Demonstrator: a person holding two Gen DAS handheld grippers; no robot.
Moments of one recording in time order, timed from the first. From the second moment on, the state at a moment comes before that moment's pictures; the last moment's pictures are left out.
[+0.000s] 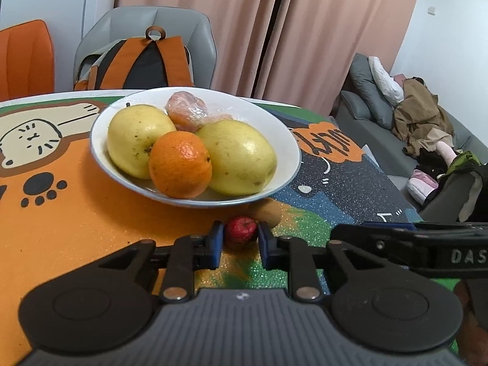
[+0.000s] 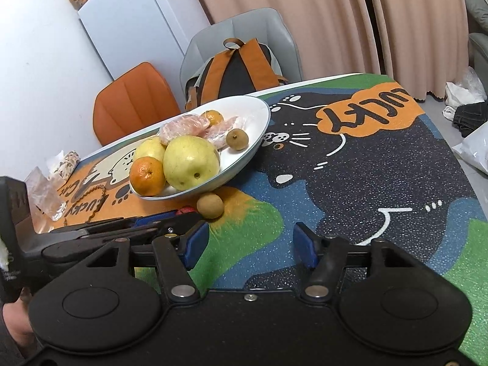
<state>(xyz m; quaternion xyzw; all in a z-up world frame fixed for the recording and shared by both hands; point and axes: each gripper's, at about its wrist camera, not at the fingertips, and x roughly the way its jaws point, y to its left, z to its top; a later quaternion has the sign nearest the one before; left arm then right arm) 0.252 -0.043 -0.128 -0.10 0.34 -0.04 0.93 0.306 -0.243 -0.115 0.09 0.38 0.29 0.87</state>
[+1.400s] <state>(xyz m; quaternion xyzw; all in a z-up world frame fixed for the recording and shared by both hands) 0.202 0.019 -0.109 -0.14 0.33 0.01 0.93 0.294 -0.167 -0.112 0.00 0.39 0.31 0.87</state>
